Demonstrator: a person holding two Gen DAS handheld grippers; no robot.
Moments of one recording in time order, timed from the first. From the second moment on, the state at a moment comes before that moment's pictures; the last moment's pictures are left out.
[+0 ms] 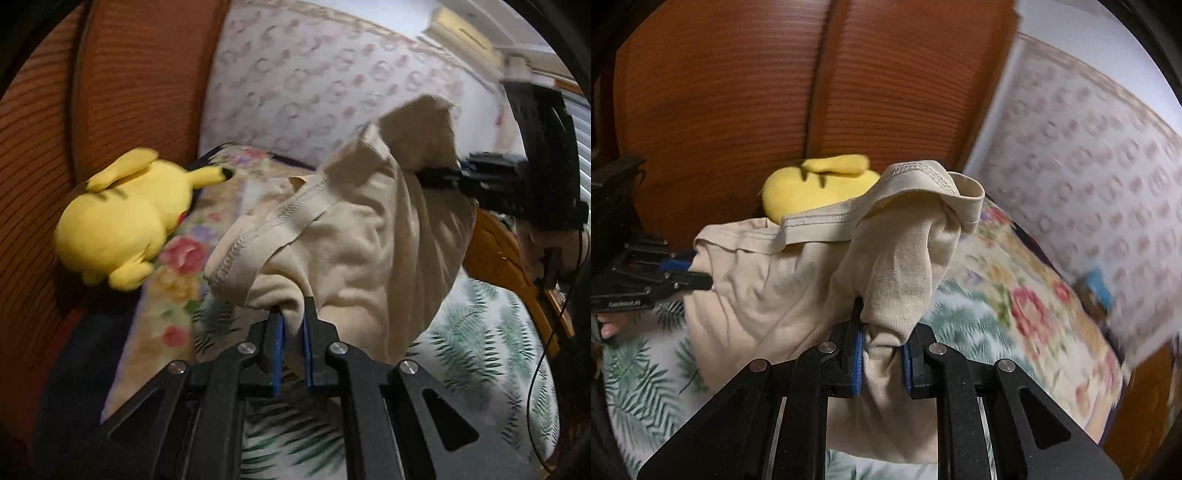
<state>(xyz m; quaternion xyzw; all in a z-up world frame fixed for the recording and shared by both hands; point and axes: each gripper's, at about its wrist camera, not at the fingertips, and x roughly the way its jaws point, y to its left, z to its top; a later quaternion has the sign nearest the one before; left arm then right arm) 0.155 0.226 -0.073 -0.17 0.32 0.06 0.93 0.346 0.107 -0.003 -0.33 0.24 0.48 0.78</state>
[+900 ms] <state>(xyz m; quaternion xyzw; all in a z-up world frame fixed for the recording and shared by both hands) 0.127 0.222 -0.065 -0.13 0.31 0.10 0.94 0.371 0.135 -0.054 -0.22 0.31 0.42 0.82</state>
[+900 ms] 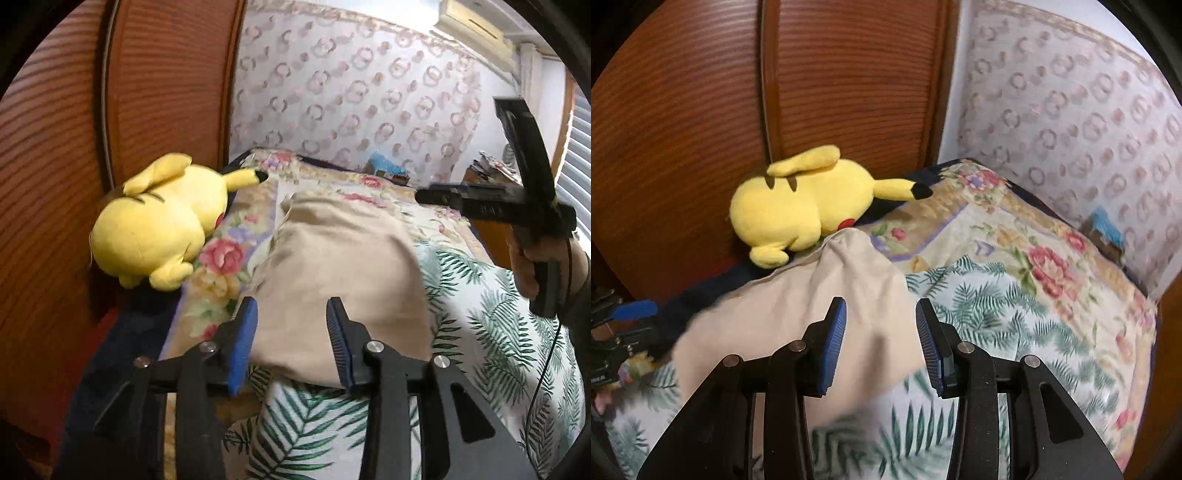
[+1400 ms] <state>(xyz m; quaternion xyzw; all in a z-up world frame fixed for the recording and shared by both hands) 0.112 0.132 -0.020 -0.06 0.29 0.03 0.96 0.261 -0.013 -0.005 -0.12 0.27 0.36 0.89</state>
